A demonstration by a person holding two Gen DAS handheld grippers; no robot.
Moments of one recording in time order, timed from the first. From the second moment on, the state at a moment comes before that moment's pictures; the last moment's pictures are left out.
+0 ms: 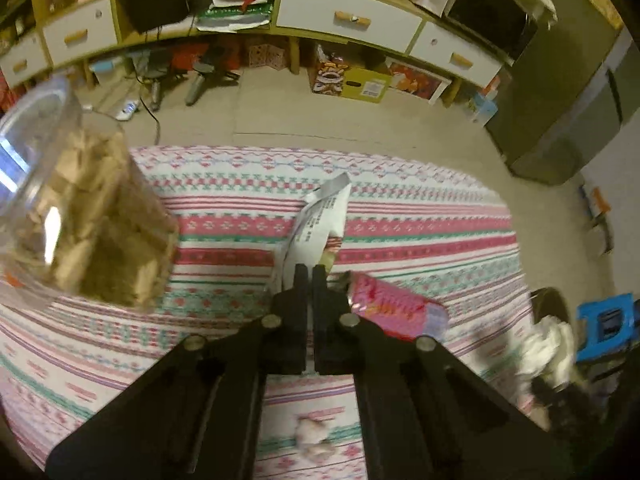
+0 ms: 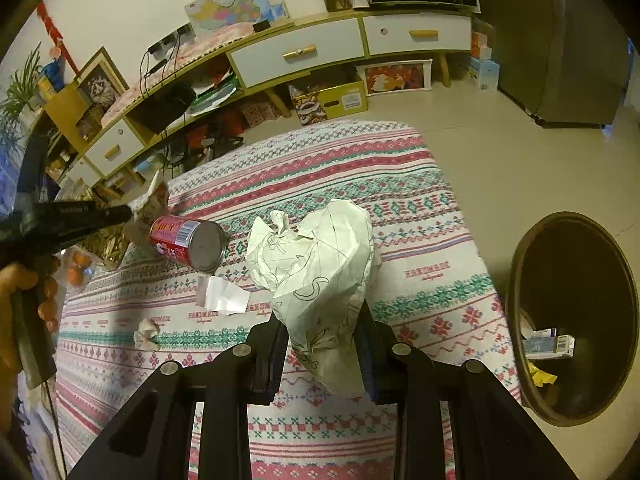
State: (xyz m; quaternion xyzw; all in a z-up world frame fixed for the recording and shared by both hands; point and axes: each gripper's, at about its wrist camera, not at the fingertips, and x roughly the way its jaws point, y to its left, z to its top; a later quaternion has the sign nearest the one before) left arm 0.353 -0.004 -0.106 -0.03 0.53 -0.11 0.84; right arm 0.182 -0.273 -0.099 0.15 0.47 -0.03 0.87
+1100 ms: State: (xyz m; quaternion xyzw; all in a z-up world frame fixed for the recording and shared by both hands) left arm 0.317 -0.004 -0.073 -0.01 0.42 -0.13 0.90; right arm 0.162 -0.302 -0.082 0.15 0.45 -0.04 0.88
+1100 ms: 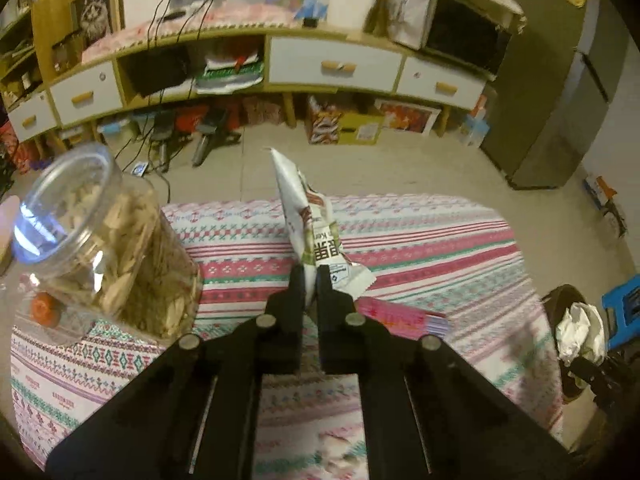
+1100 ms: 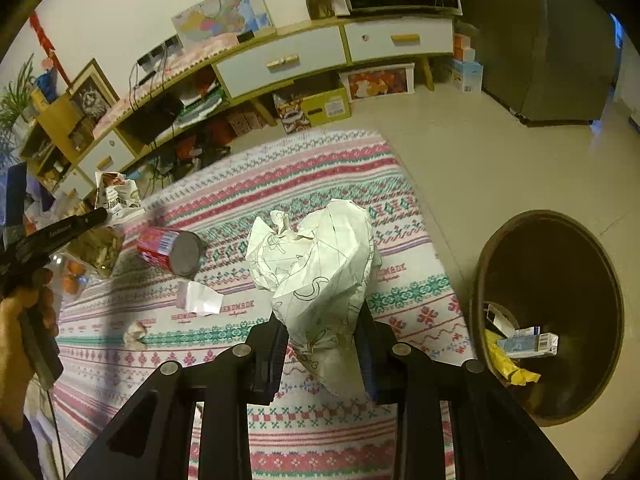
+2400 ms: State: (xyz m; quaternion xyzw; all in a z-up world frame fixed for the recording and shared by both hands) left arm 0.123 -0.368 -0.107 0.07 0.48 -0.42 0.77; right arm -0.014 -0.539 -0.072 0.26 0.40 -0.20 0.86
